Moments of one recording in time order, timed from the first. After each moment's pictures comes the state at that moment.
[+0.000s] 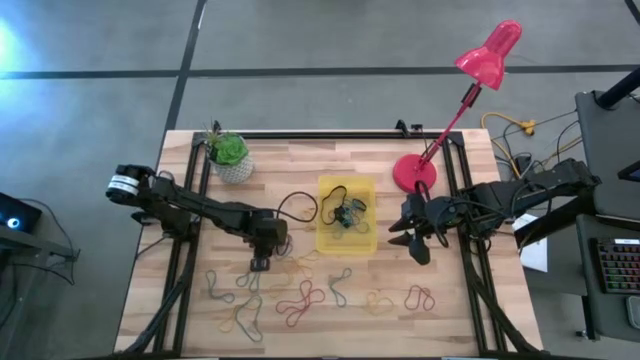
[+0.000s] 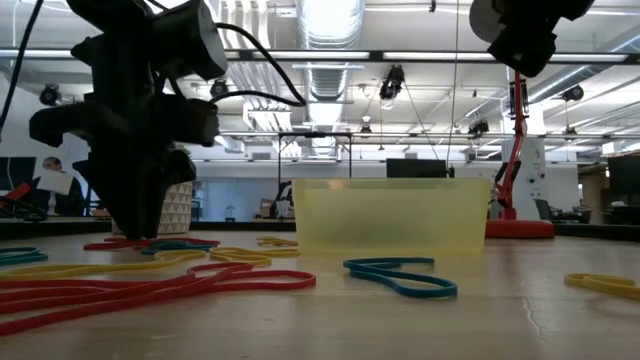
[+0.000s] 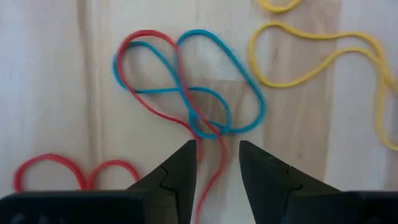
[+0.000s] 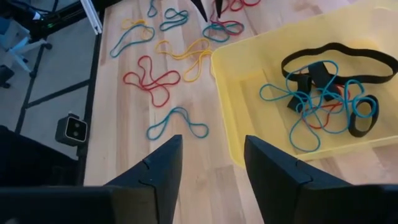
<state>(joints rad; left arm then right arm) -0.15 1.48 0.75 -0.50 0.07 -0.20 0.28 0.96 0.82 -0.54 0.08 0.57</state>
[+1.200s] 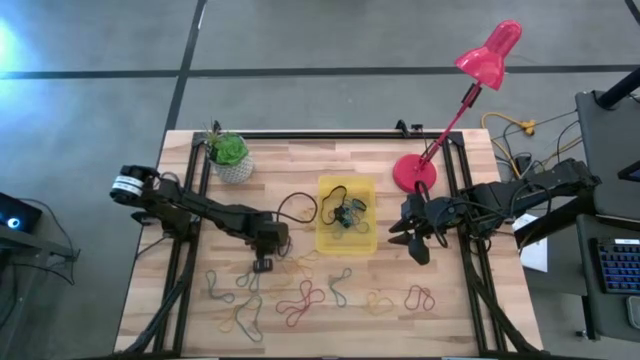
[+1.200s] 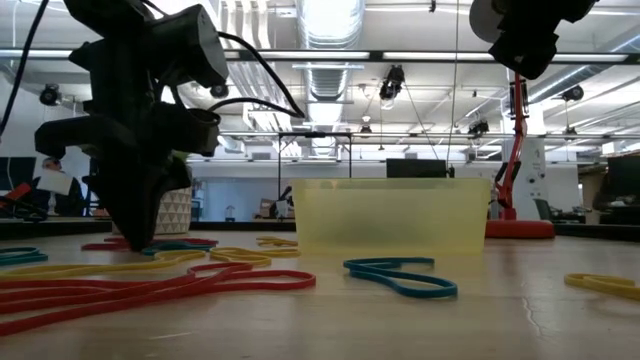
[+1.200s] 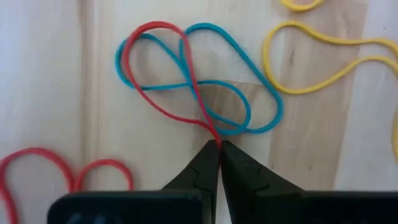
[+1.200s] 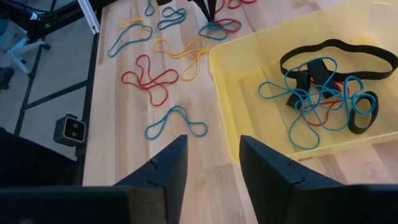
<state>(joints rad) -0.15 1.53 0.75 -0.49 0.03 -0.28 0.28 0.96 0.81 -0.54 0.08 0.58</state>
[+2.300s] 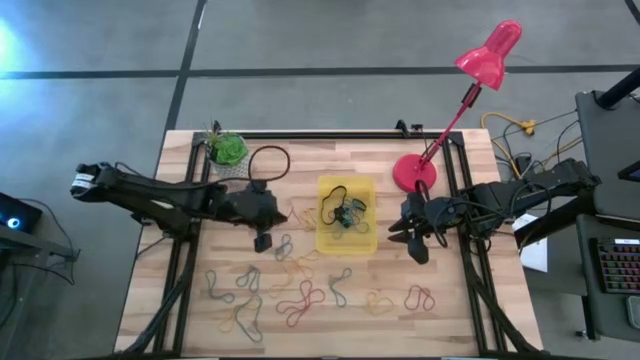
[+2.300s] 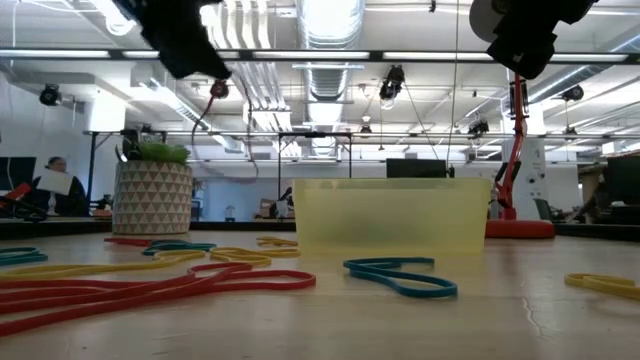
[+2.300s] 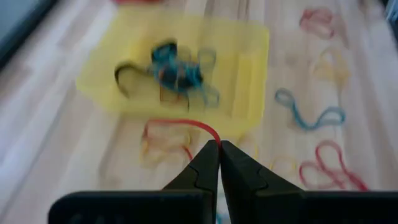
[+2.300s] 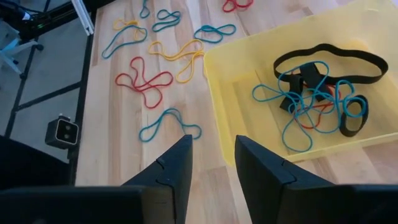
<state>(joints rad) -0.14 1.10 0.89 -0.47 -0.22 -0.26 0.28 0.96 0.81 -0.54 0.11 0.56</state>
